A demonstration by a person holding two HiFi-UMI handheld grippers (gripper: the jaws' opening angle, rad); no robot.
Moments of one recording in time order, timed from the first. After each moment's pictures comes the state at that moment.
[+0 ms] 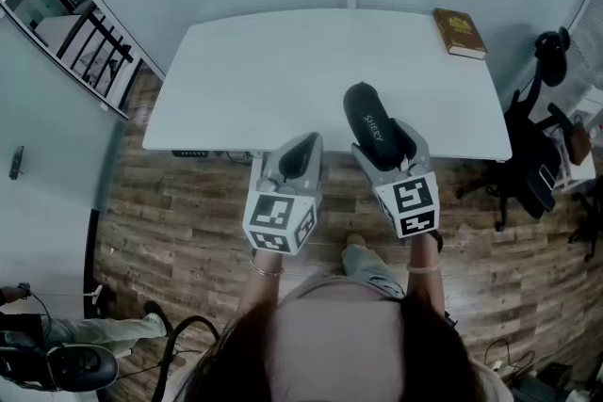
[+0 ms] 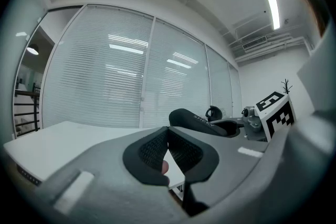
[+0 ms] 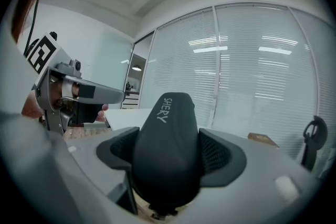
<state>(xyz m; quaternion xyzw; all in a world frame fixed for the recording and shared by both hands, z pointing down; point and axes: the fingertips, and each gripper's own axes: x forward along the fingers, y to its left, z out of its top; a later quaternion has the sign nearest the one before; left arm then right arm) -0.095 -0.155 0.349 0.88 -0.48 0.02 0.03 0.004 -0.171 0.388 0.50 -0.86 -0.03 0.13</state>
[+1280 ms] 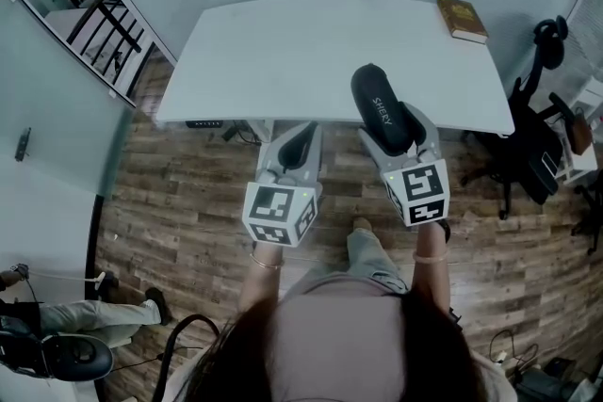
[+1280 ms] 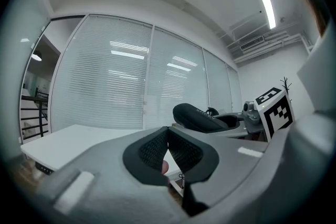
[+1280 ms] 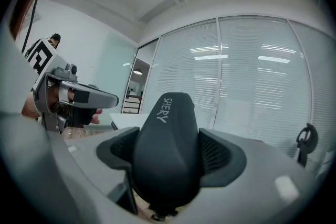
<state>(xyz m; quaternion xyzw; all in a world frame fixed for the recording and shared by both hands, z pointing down) -0.131 -0.076 0.342 0.87 -0.49 0.01 0.01 -0.018 -0.100 0.367 0.51 -0.85 -0.06 0.12</state>
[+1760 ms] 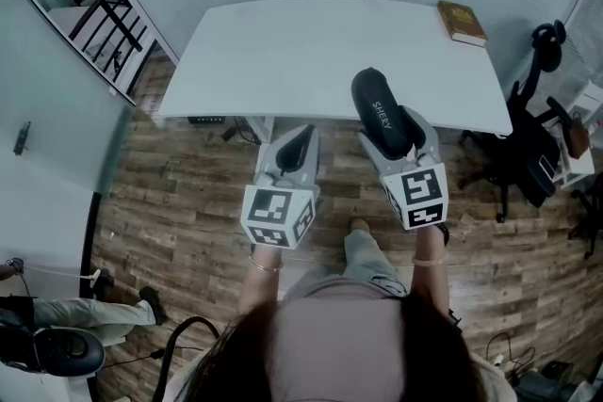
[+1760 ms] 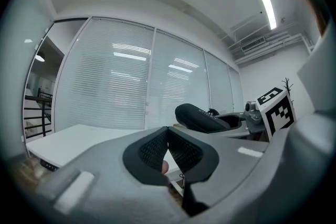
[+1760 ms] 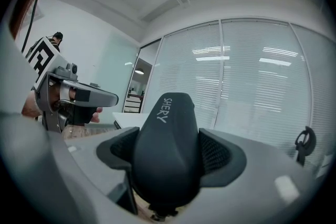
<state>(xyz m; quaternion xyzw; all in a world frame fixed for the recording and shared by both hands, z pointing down) -0.144 -0.054 0.343 0.87 -0.50 0.00 0.01 -0.026 -0.077 0.367 0.51 -0.85 -0.07 0.12</state>
